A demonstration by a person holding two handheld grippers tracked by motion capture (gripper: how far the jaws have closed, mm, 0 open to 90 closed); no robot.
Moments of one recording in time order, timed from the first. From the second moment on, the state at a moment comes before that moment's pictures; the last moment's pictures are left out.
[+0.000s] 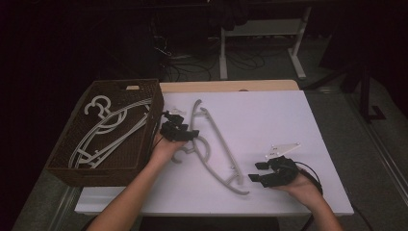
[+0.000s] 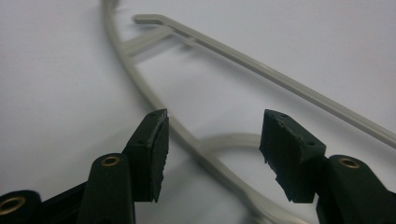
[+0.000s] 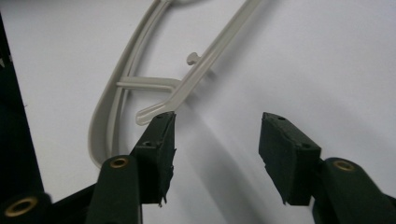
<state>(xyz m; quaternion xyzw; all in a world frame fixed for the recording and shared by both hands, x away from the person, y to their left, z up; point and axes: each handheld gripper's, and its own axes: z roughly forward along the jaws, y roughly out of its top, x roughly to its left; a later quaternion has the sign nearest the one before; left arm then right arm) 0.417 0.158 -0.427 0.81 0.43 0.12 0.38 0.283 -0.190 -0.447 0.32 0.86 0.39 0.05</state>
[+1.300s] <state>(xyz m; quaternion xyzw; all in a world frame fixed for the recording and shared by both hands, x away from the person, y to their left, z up) 0.512 0.114 -0.447 0.81 0.47 0.12 0.33 0.285 -0.201 -0.444 0.35 0.84 0.41 0.08</state>
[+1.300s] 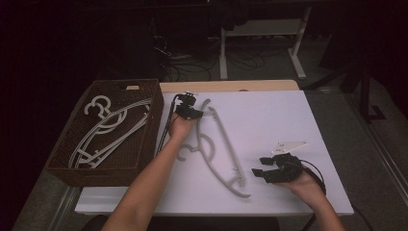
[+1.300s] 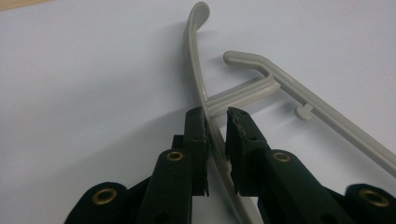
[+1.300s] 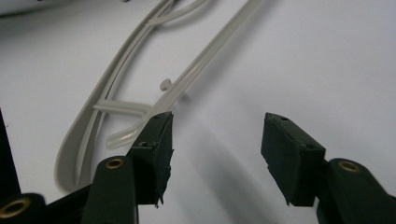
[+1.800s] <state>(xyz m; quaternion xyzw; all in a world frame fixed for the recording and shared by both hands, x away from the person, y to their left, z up) 0.519 0.022 -0.447 0.84 0.40 0.10 0.34 0.284 -0.210 -0.439 0.35 0.83 0.42 0.09</state>
